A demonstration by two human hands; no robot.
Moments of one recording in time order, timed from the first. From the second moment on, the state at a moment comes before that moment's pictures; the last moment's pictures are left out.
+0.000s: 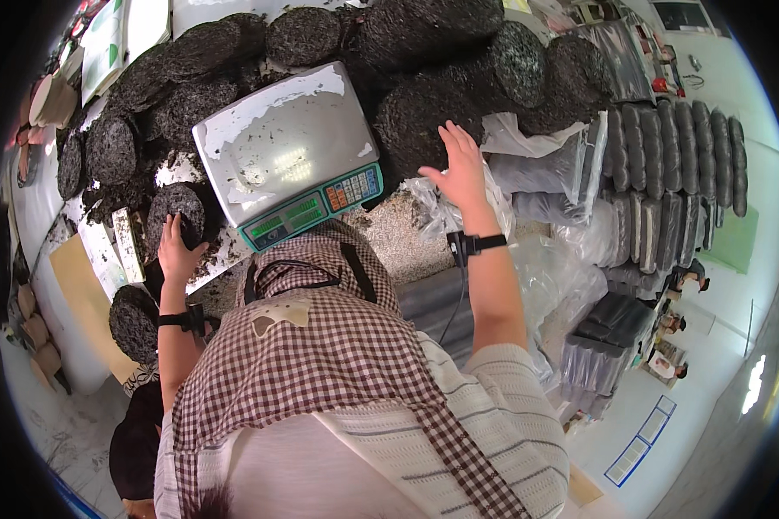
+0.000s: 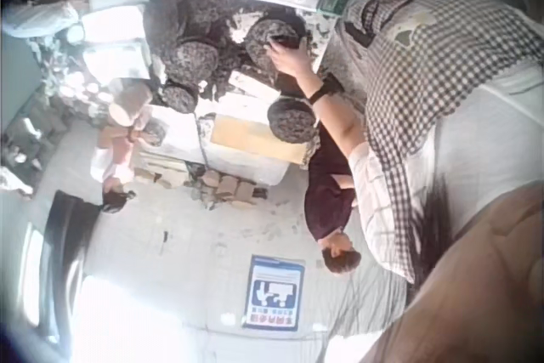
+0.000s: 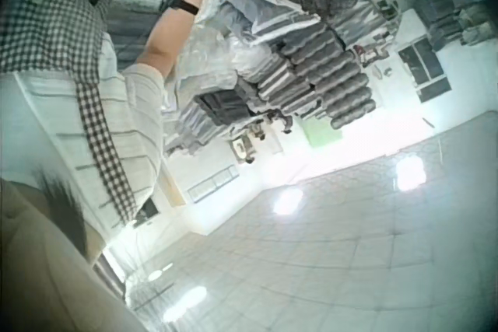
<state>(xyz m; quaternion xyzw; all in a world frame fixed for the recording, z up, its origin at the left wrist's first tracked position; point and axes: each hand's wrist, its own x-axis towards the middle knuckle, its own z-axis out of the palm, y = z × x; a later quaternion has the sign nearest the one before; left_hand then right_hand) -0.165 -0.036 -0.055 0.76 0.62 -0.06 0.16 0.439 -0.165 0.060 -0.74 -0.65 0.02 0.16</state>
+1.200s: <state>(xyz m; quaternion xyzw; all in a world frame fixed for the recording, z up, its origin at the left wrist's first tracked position) -0.207 -0.041 0.025 0.41 0.64 0.61 0.21 0.304 -0.085 0.115 -0.61 -0.50 0.28 0.54</state>
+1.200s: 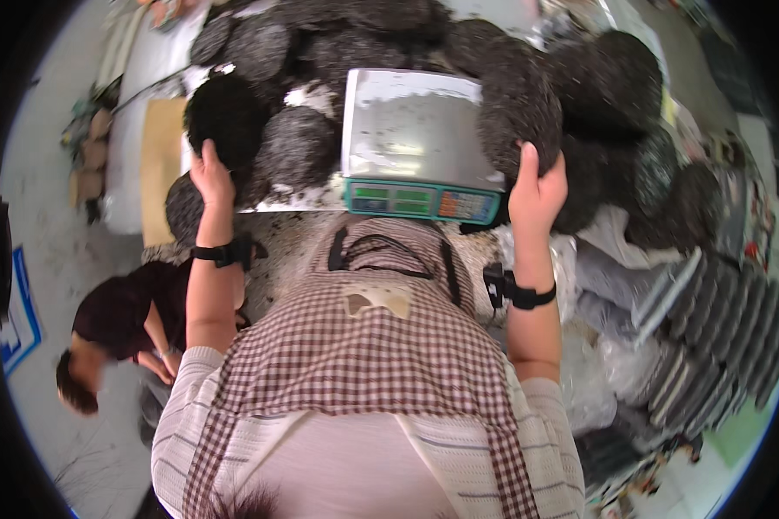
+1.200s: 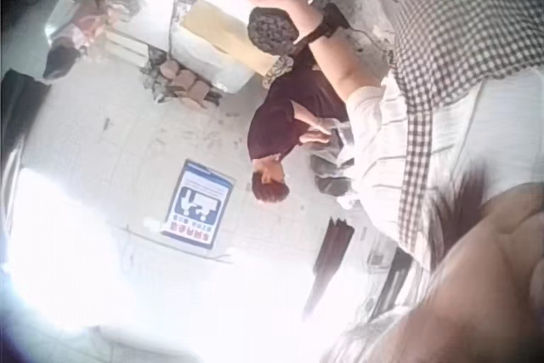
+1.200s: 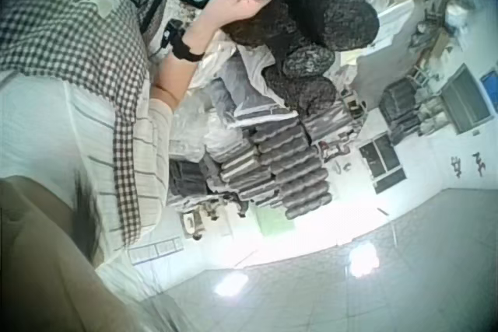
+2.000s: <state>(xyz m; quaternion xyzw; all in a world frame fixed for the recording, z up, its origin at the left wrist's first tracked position) -0.157 -0.065 -0.120 0.65 0.72 0.18 0.18 0.228 -0.076 0.113 -0.42 -0.79 0.06 0.44</state>
